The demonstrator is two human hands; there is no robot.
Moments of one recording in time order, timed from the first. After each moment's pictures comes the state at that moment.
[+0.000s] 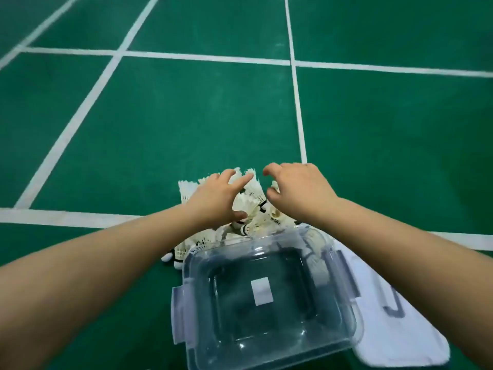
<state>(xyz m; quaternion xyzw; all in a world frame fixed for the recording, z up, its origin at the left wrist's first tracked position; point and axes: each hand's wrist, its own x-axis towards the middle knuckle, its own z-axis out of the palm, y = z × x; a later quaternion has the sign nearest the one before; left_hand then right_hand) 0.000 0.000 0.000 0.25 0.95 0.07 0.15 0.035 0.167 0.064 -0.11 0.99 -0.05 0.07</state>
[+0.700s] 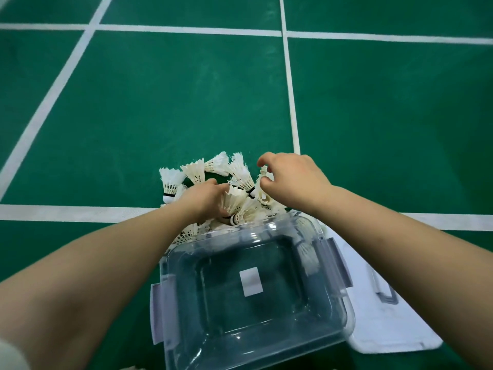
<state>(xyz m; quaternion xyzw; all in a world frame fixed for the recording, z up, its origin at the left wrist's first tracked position) -0.015 0.012 -0.066 0.21 0.95 0.03 0.24 0.029 0.194 0.038 -0.07 0.98 -0.12 0.11</state>
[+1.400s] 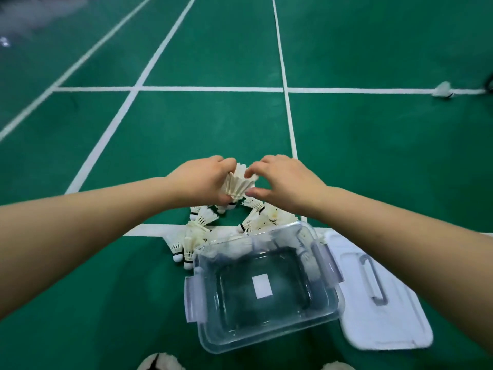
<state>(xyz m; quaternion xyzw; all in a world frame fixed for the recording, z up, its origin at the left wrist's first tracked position) 0.026 -0.012 0.127 0.30 0.95 0.03 0.09 0.069 0.168 0.134 -0.19 0.97 -0.11 0.04</state>
